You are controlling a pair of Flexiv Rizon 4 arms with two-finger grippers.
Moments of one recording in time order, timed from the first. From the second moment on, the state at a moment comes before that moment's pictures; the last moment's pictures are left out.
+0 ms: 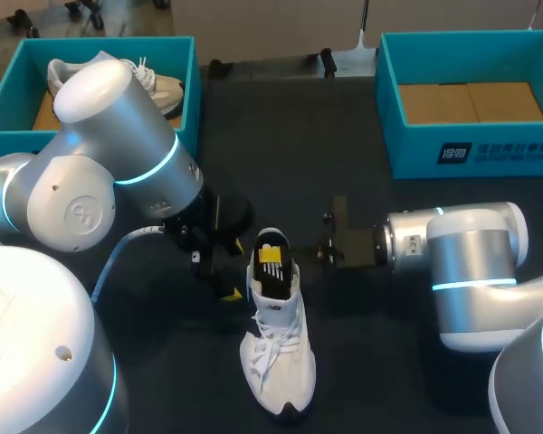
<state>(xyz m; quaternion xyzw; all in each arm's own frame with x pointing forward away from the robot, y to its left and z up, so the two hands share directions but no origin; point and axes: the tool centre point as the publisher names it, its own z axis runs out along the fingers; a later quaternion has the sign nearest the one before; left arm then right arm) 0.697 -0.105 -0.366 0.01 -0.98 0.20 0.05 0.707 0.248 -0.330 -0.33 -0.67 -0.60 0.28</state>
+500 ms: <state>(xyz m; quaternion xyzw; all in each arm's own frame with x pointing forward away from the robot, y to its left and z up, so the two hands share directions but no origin) 0.697 -0.105 -0.366 0.01 -0.98 0.20 0.05 0.690 0.251 -0.353 -0.36 -0.67 -0.58 0.29</state>
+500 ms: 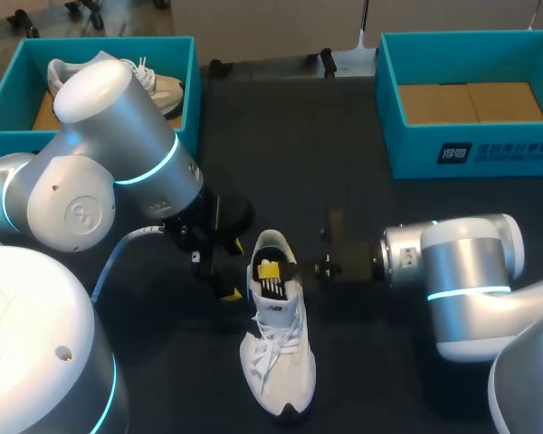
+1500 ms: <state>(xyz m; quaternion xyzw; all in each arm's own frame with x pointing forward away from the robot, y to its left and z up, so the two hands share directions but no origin) 0.704 -0.086 -0.354 0.03 -0.98 0.20 0.04 0.697 0.249 -0.329 -0.33 -0.71 -0.57 0.24</state>
